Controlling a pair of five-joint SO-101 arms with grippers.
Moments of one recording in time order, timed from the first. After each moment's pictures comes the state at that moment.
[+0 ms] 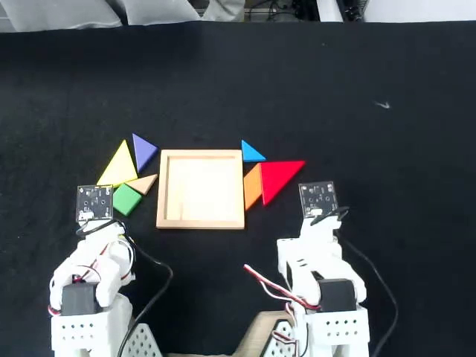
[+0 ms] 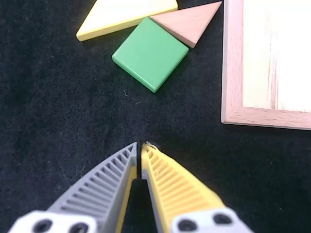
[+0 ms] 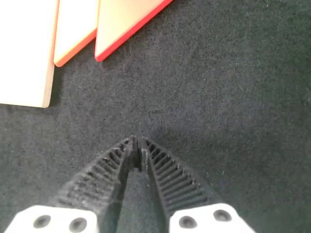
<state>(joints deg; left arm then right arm) -9.5 -104.0 96.2 72.8 -1.8 -2.8 -103.4 96.6 73.6 0.0</state>
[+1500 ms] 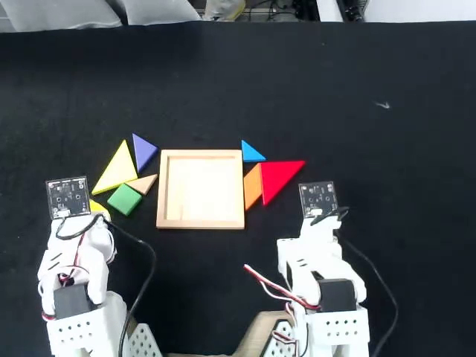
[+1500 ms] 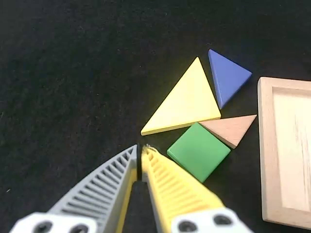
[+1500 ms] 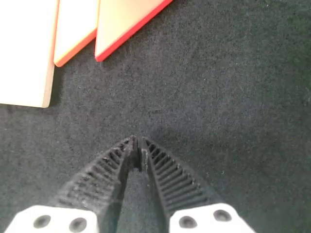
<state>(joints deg) -19.3 -104.0 96.2 52.7 -7.3 -2.8 -103.4 96.6 73.6 0.0</state>
